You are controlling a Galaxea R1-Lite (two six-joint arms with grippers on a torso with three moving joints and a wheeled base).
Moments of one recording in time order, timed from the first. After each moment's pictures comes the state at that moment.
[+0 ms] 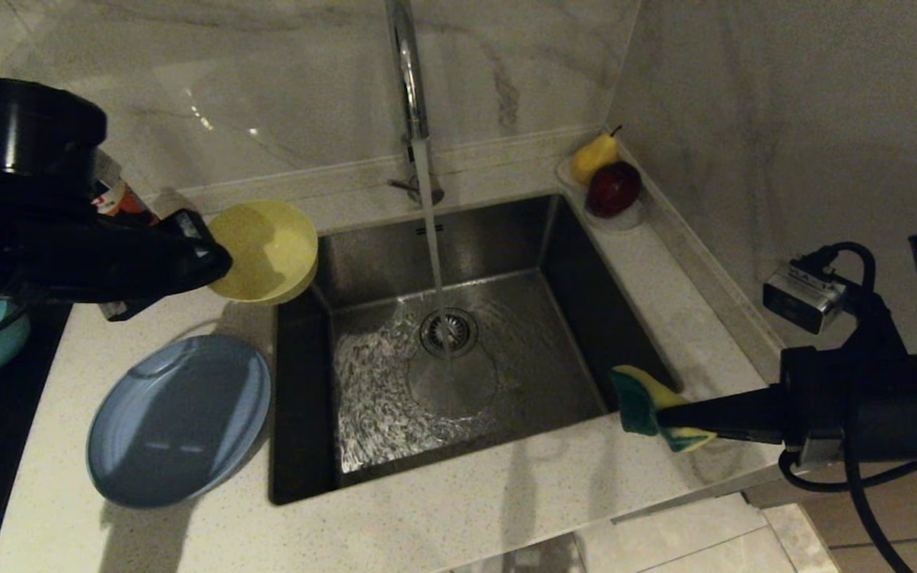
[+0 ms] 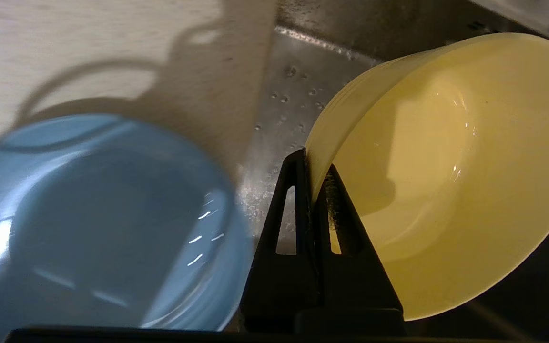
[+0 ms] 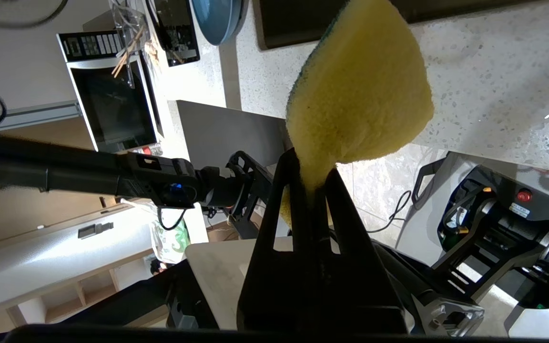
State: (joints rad) left arm -0.13 1.60 -1.33 0.21 0.12 -0.59; right arm 0.36 1.37 -0.91 0.05 0.71 0.61
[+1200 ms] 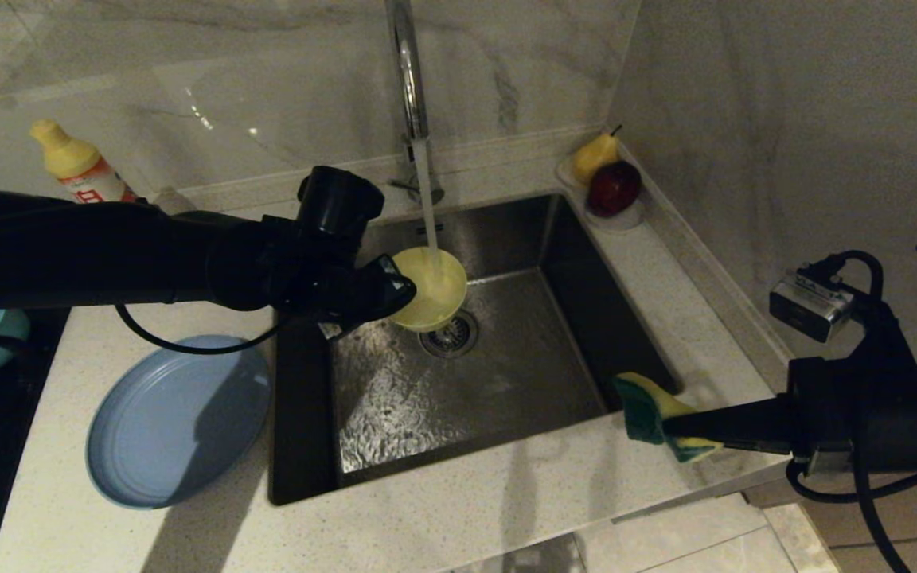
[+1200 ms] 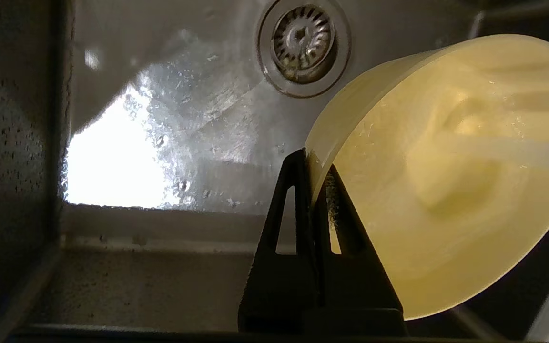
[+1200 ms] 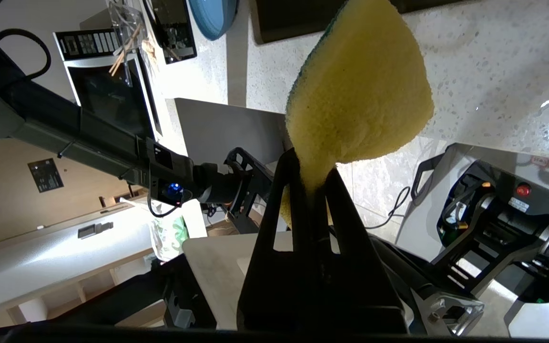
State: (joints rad) left arm -0.45 2.01 -1.59 0.20 0.23 -0.82; right arm 0.36 1.36 -0.88 0.05 0.71 0.61
